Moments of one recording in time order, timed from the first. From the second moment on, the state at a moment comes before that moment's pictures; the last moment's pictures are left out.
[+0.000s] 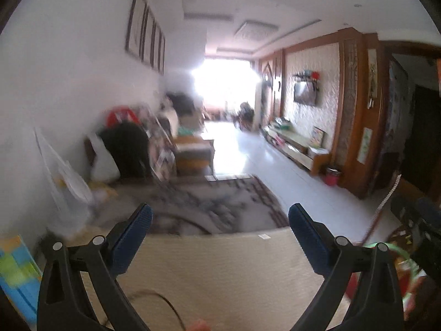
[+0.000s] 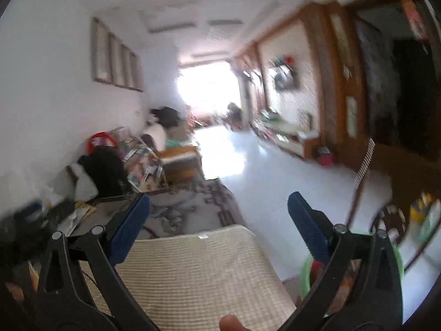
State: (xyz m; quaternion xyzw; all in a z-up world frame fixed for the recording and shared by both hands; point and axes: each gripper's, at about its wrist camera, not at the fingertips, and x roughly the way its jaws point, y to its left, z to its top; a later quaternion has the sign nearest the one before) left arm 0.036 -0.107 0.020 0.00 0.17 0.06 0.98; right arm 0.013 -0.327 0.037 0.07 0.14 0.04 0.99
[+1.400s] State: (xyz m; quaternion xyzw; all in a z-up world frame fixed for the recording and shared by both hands) left arm 0.019 -0.028 0.026 -0.02 0.26 0.02 0.97; right arm -0.015 -0.248 0.048 0.12 0.23 0.04 0.97
